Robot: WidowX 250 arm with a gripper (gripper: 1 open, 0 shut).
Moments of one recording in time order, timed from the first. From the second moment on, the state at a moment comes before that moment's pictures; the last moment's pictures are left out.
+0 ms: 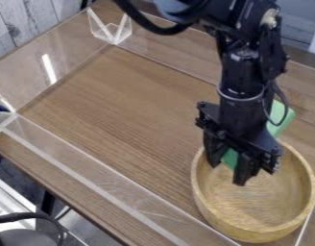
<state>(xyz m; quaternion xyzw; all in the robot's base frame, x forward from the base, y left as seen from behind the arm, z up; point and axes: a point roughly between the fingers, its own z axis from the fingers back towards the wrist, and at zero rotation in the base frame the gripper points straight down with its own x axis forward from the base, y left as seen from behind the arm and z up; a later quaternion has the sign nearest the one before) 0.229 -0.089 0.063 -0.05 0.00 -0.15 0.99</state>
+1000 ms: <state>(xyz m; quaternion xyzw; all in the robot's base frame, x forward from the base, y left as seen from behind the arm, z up) 0.237 -0.094 0.047 -0.05 0.01 -0.15 0.99</state>
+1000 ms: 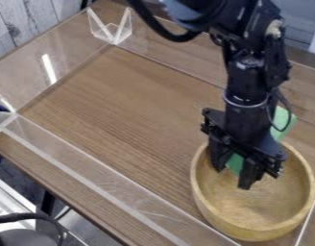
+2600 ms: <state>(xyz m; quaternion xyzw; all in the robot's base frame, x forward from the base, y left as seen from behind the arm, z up) 0.247 -0.099 0.032 -0.05 0.03 -0.14 0.99</state>
